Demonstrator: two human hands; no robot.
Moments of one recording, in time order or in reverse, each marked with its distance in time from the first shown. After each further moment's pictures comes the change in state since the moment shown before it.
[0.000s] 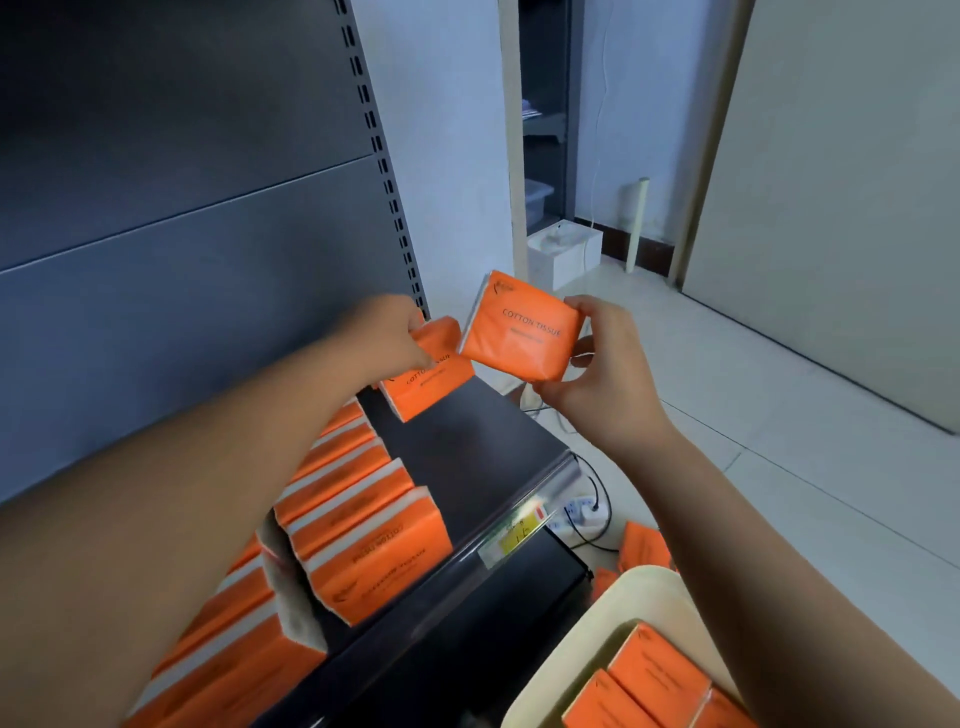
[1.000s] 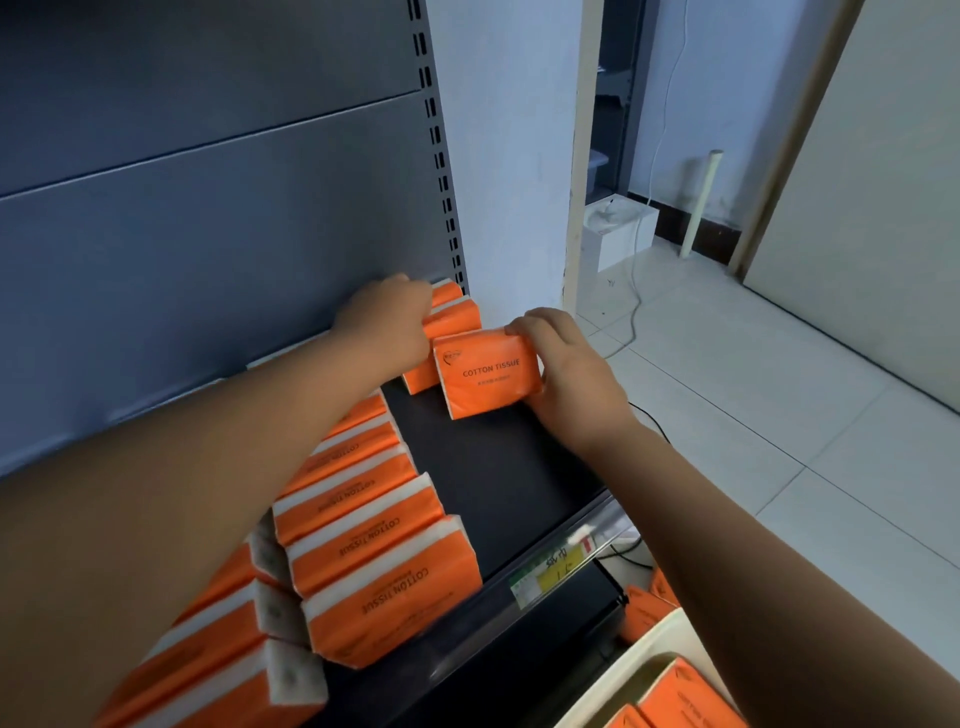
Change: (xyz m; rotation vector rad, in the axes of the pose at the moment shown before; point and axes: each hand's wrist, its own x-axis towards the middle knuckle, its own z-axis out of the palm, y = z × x) left_hand 0.039 -0.048 0.026 0.260 0.085 0.018; right_hand 0.037 0.049 0.105 -0.204 -0.293 -0.237
